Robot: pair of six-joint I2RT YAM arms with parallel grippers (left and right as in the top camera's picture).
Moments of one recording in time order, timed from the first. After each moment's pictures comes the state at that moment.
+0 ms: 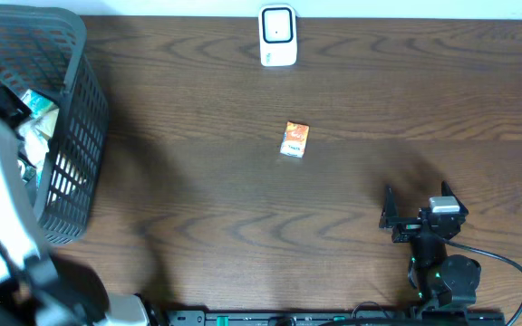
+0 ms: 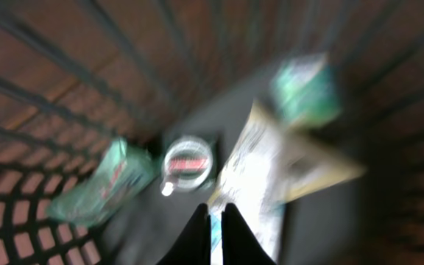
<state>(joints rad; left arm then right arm) 0.49 1.62 1.60 -0.89 -0.32 -0.30 0.00 0.02 0.01 -0.07 -0.04 -0.03</state>
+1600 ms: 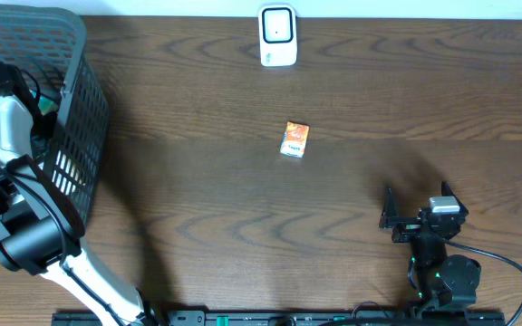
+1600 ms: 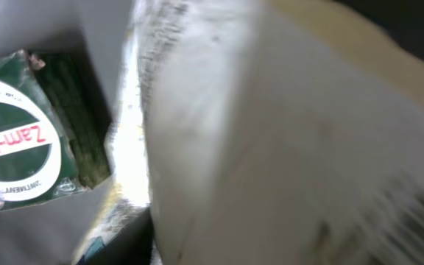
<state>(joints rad) 0.51 2.06 1.61 -0.96 -0.11 -0.19 0.00 0.02 0.01 -0.07 -0.04 -0.03</state>
